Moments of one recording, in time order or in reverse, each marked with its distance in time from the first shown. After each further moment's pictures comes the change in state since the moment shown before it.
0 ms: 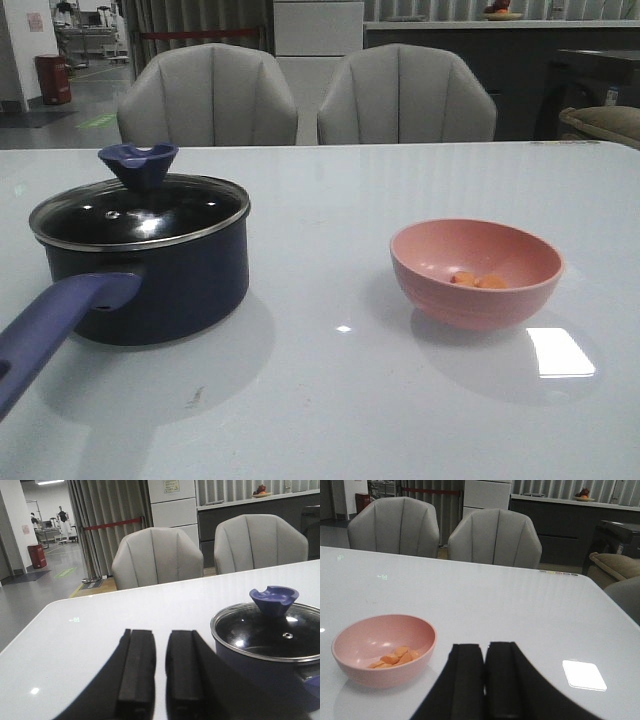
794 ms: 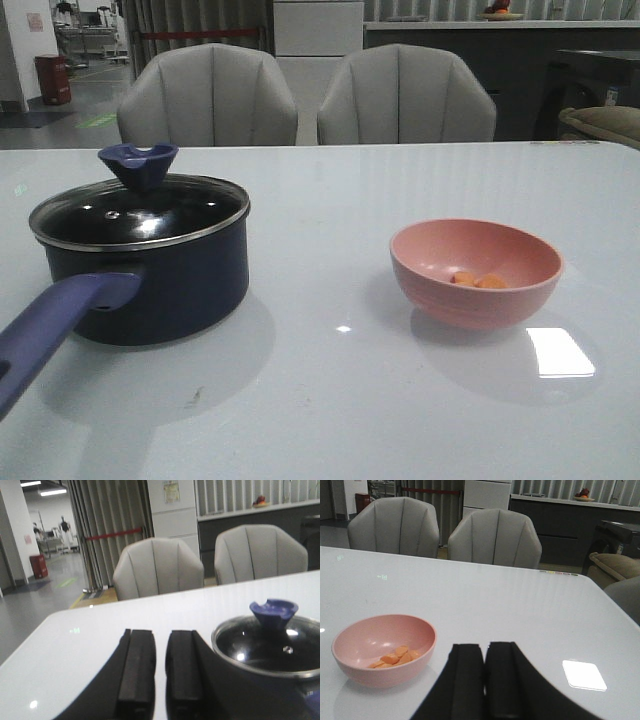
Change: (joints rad) left arm 0.000 0.000 0.000 0.000 -0.064 0.000; right arm 0.000 0.000 0.000 0.000 0.000 0.000
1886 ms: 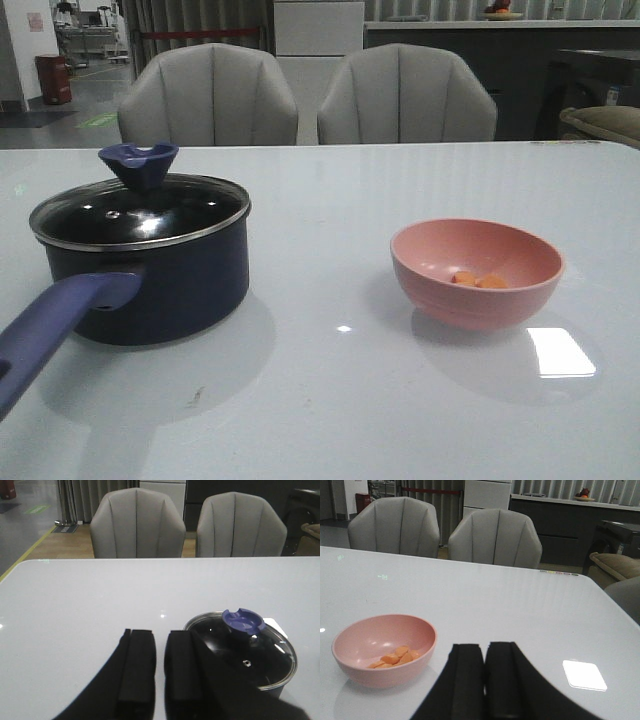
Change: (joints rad) left arm 0.000 0.311 -0.405 -0.175 0.375 0.000; right arm 0.000 0.000 0.000 0.000 0.000 0.000
